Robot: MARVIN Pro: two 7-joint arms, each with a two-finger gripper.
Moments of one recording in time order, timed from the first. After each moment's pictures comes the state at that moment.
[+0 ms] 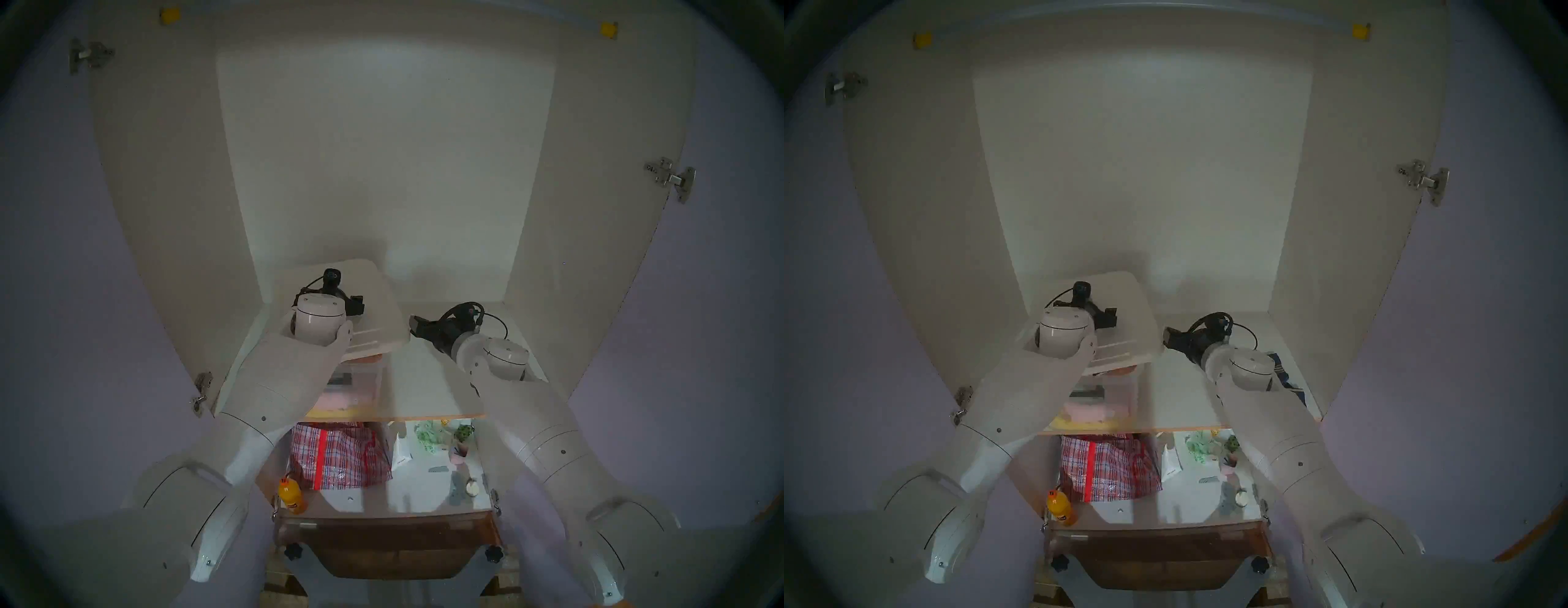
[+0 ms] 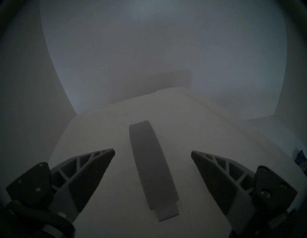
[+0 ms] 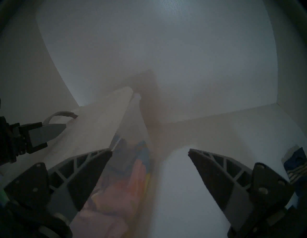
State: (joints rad) left arm 0.96 -1.38 -1.14 -1.21 -0.36 0.55 0.36; right arm -1.12 -1.40 1.23 -1.20 0.63 0.29 0.05
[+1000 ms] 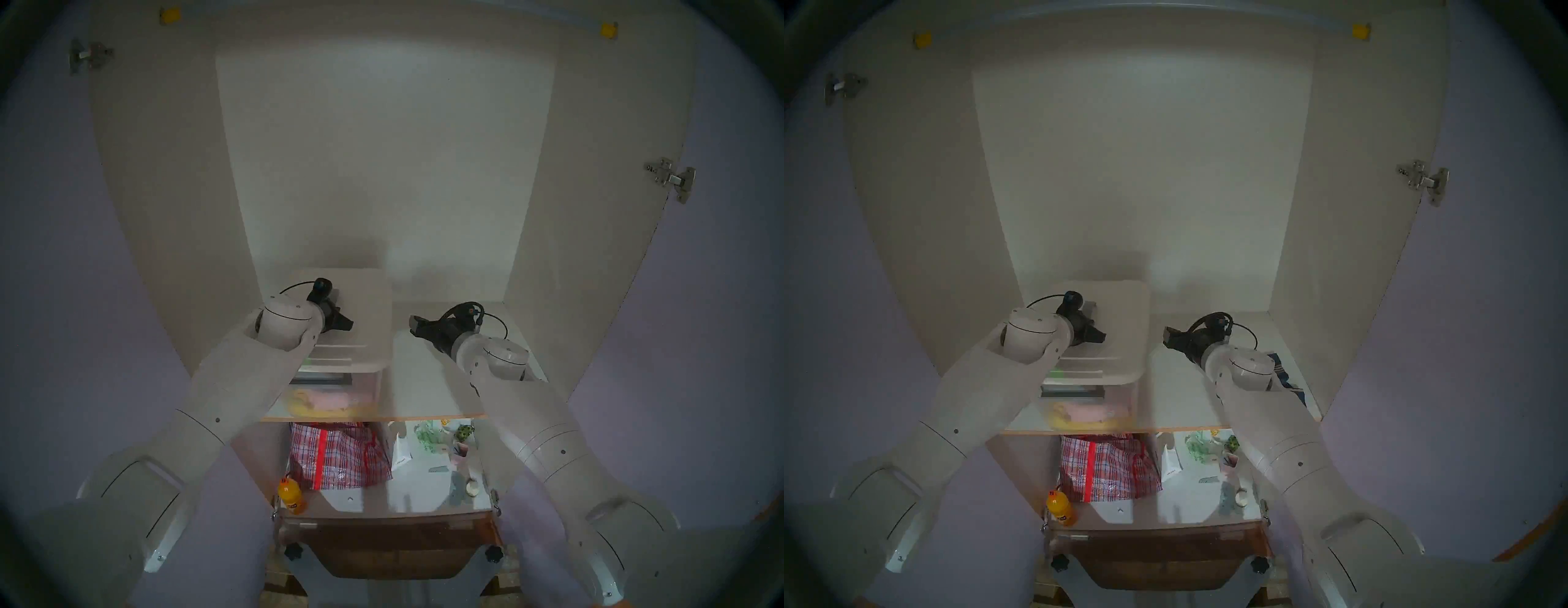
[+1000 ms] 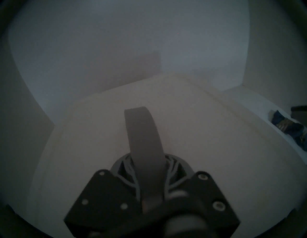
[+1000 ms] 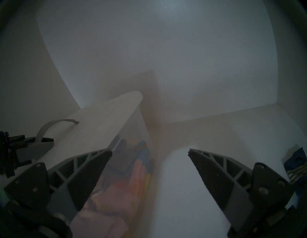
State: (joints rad) left arm 0.97 -1.13 -1.03 -1.31 -0.42 0.61 0.01; right arm -1.12 -1.40 1.23 -1.20 0.63 0.29 0.06
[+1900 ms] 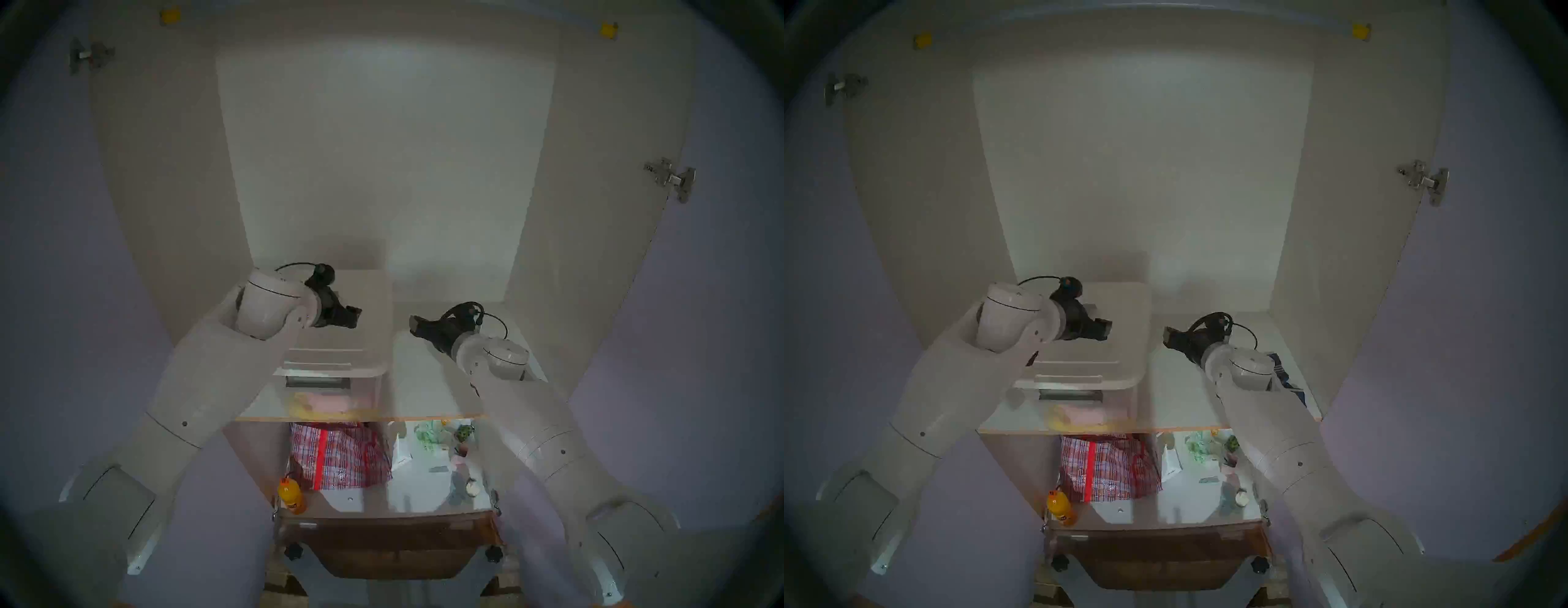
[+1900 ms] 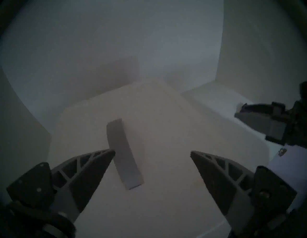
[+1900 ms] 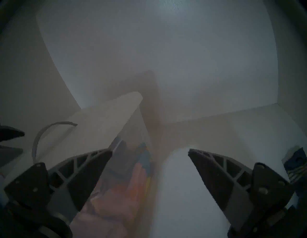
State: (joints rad) left arm 1.07 -1.09 -1.17 -1.71 -0.51 0.89 0.02; right arm -1.12 -1.41 1.23 -1.20 0.63 0.29 0.06
